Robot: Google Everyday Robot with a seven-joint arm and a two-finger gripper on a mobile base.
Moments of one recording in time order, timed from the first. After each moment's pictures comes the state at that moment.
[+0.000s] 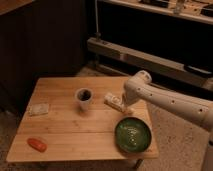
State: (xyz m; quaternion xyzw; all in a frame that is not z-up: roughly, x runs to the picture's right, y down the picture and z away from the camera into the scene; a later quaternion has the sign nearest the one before) arm 0.133 0.086 0.856 -0.11 -0.19 -0.79 0.57
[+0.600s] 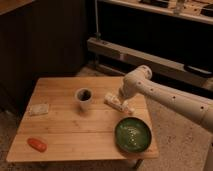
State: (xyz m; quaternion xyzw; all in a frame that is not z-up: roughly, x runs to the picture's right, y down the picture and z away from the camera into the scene) arm 0.097 0.049 0.845 -0.01 -0.23 -0.84 0.49
